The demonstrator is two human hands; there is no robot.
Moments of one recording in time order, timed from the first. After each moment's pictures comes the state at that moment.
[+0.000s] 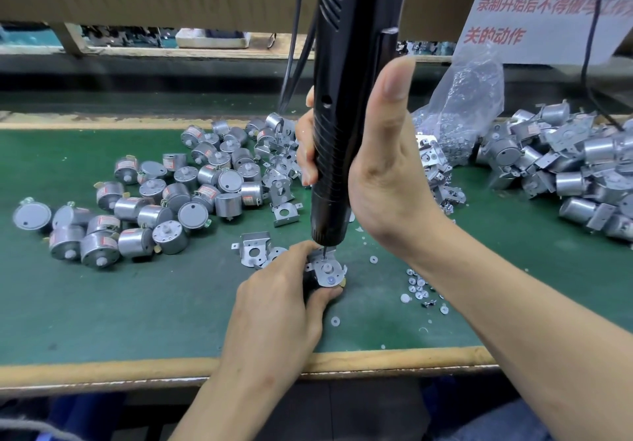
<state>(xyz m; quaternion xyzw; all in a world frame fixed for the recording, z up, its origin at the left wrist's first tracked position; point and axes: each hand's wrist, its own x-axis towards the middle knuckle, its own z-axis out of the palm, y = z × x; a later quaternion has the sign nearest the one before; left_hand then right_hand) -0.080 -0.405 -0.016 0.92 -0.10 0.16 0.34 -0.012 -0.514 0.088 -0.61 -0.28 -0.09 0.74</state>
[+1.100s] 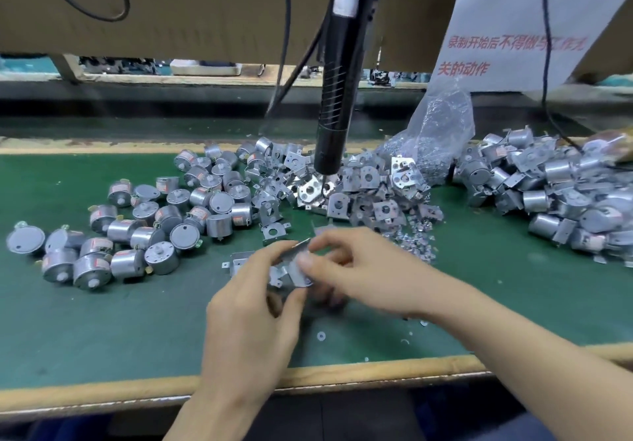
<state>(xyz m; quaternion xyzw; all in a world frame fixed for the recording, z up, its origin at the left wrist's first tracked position) -0.082 -0.397 -0.015 0.88 -0.08 0.24 0.40 -0.034 -0.566 0.035 -0.88 -0.14 0.17 0.43</state>
